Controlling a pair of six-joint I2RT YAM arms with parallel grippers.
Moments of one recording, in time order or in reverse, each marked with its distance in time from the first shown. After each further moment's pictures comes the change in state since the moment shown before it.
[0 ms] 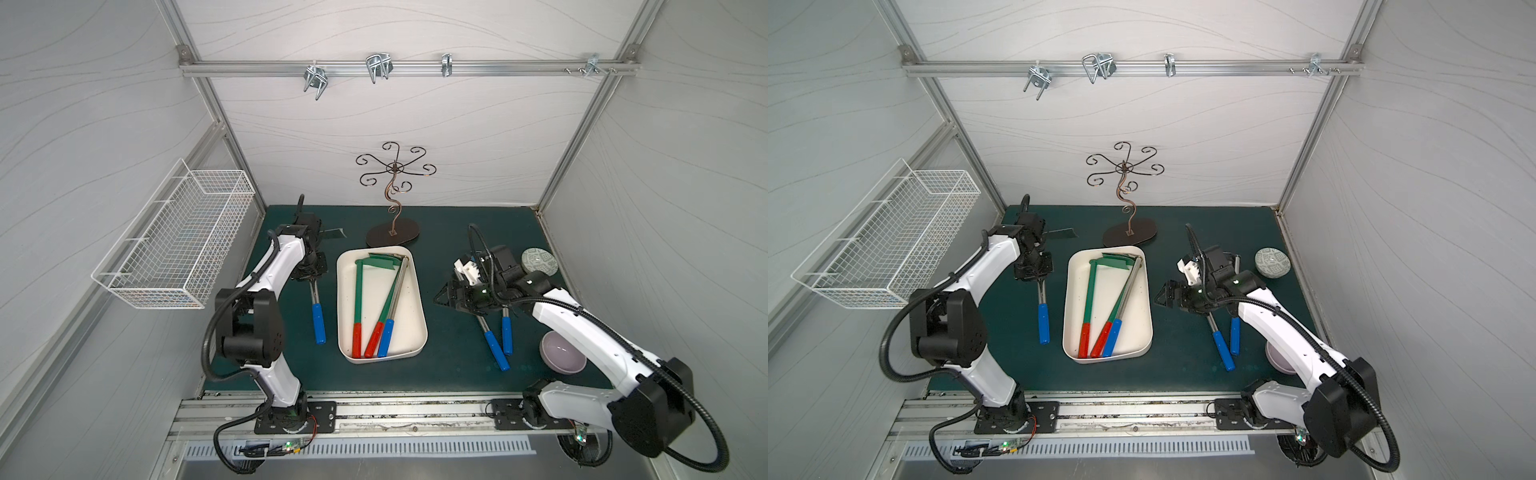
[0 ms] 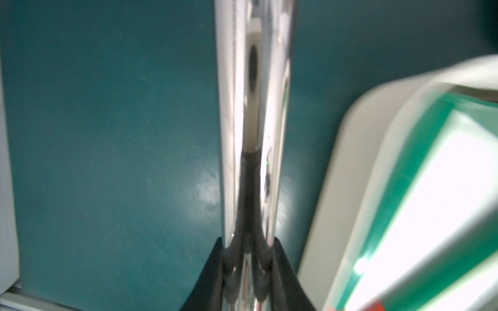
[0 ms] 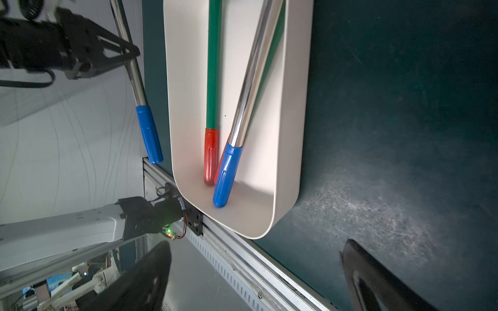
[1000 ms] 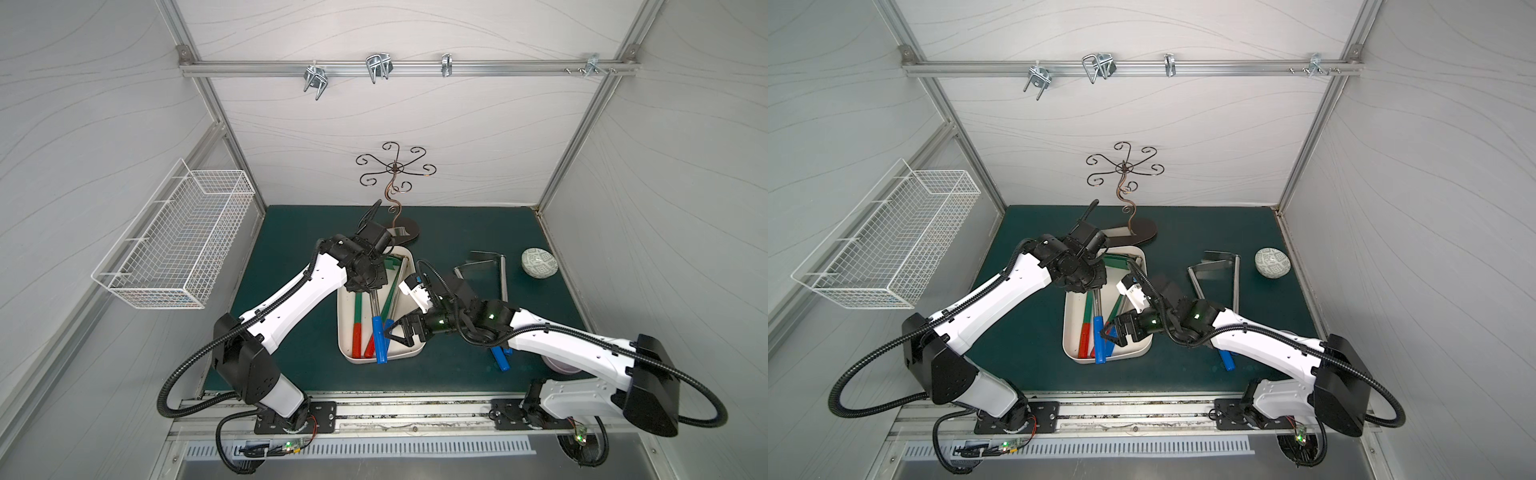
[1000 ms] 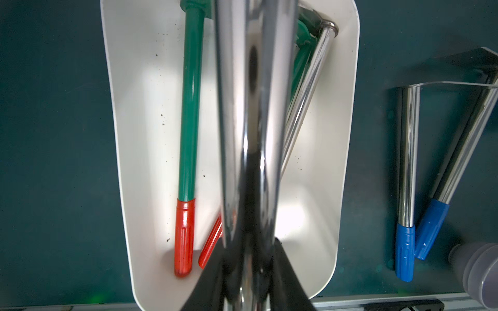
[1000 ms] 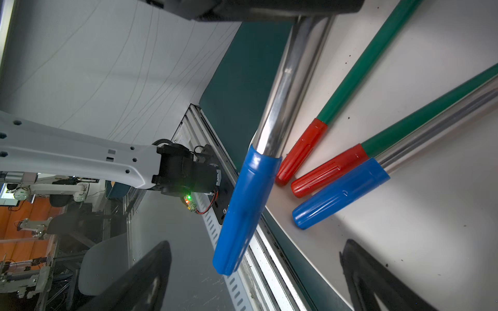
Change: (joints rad) left arm -0.542 -0.124 0.050 -0.037 0.023 -0.442; right arm 0.464 0.072 -0.097 0.523 0.109 0.027
